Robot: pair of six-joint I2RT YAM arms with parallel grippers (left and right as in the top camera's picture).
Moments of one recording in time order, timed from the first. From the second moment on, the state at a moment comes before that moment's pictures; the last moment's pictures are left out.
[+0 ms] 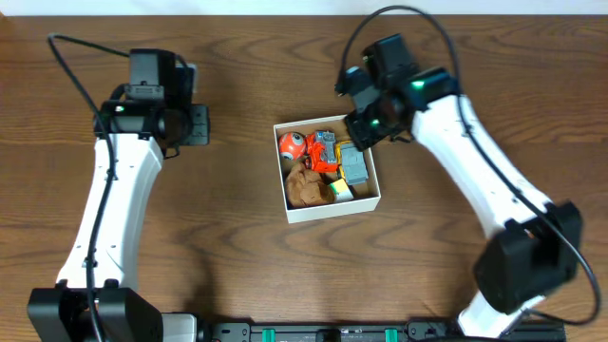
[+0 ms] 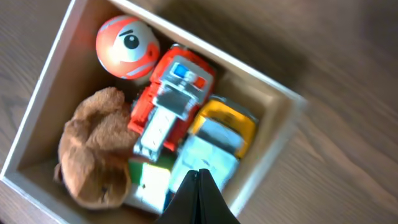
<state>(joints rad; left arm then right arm) -0.01 1.54 1.36 -0.91 0.02 -0.02 0.43 1.86 1.62 -1.00 -0.23 -0.13</state>
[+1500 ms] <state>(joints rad) -0.01 1.54 1.36 -0.91 0.02 -0.04 0.55 1.99 1.69 -1.01 -0.13 -0.14</state>
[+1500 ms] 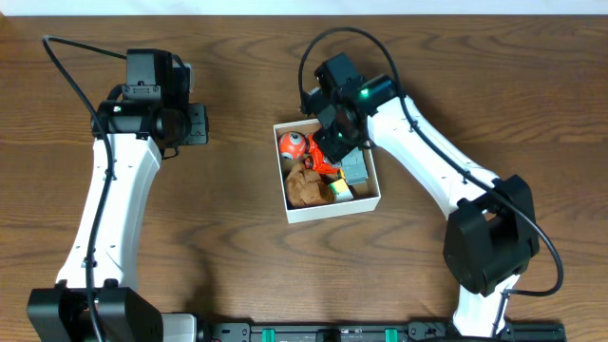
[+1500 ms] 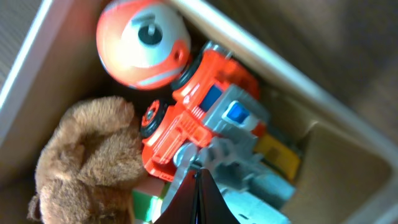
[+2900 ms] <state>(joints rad) -0.01 1.54 1.36 -0.91 0.02 -0.04 0.55 1.99 1.68 -1.09 -0.08 -0.12</state>
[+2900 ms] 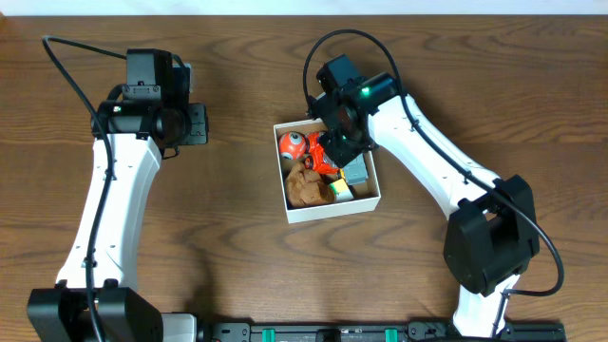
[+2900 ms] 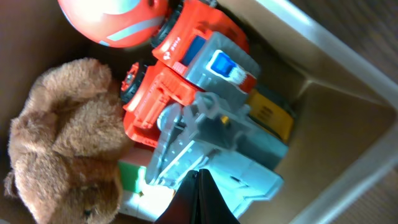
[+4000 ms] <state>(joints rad) -0.01 1.54 1.36 -0.92 0.02 -0.04 0.57 1.96 1.58 -0.95 -0.07 -0.13</state>
